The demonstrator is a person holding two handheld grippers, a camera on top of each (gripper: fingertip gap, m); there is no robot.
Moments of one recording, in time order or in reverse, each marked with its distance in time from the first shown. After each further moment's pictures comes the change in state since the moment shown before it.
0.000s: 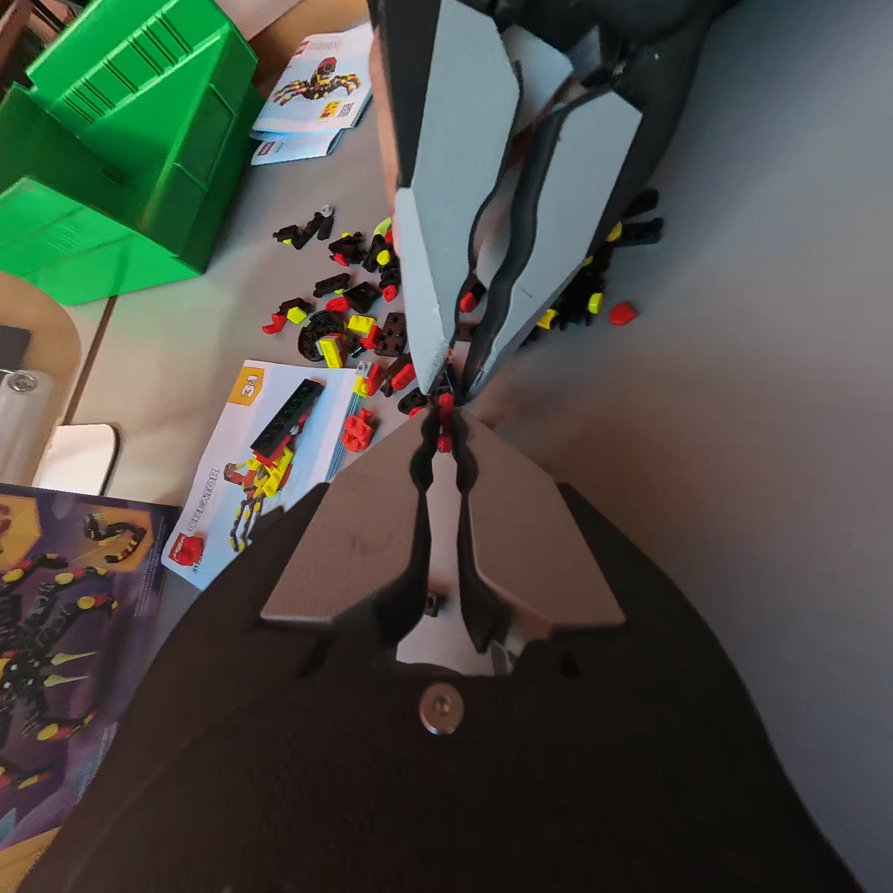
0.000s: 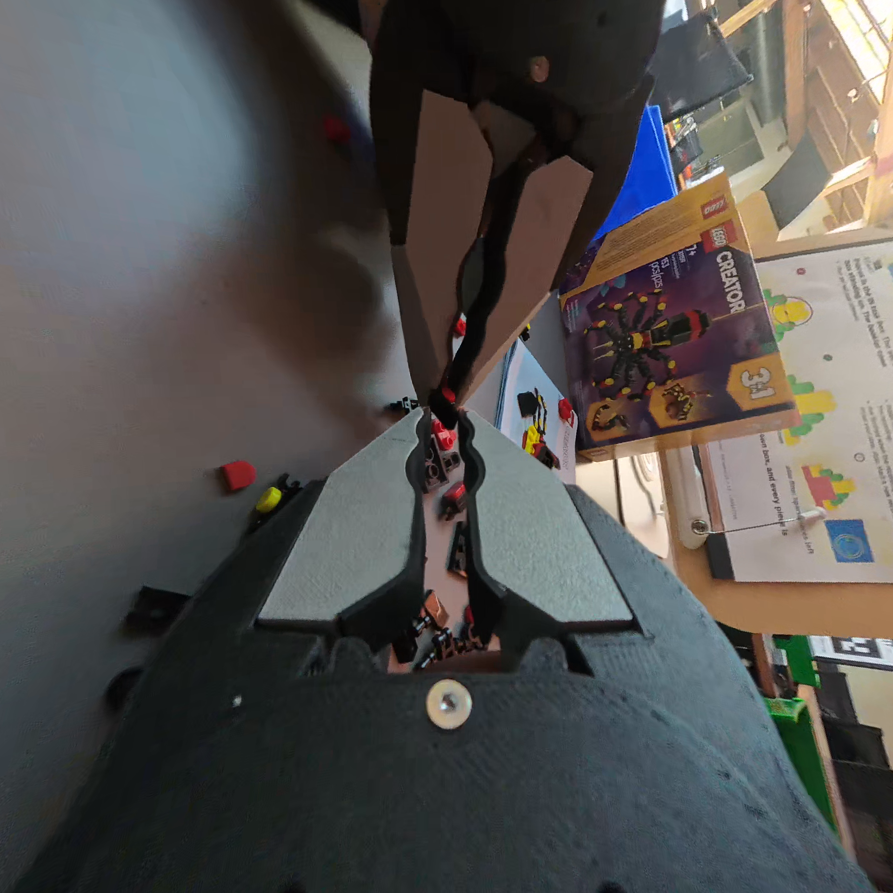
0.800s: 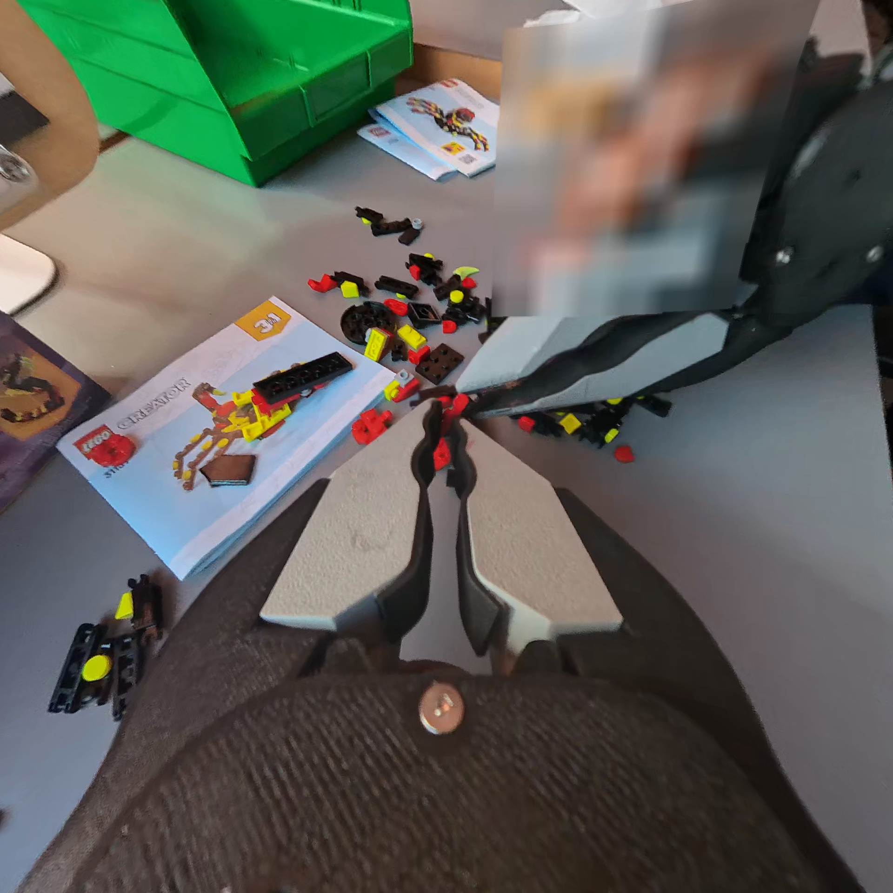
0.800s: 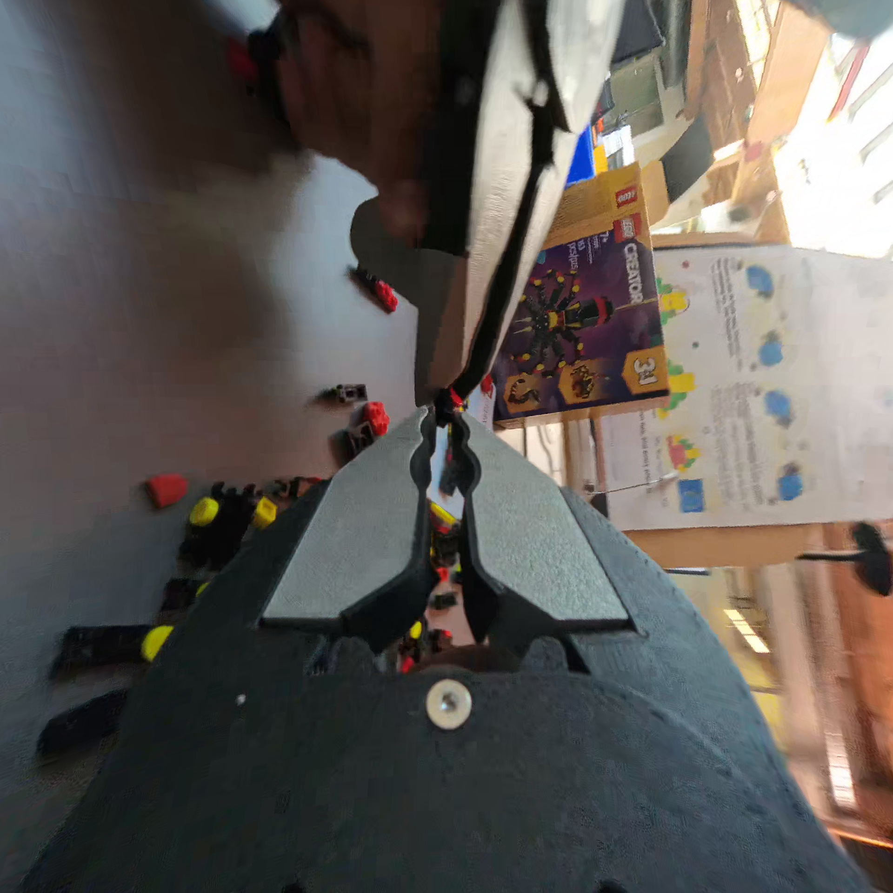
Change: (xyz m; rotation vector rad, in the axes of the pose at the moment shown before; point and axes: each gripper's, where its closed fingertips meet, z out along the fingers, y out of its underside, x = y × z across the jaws) left arm -0.023 -0.015 -0.006 0.093 -0.028 -0.561; right arm 0.025 0.000 -0.005 -0.152 0.188 -0.160
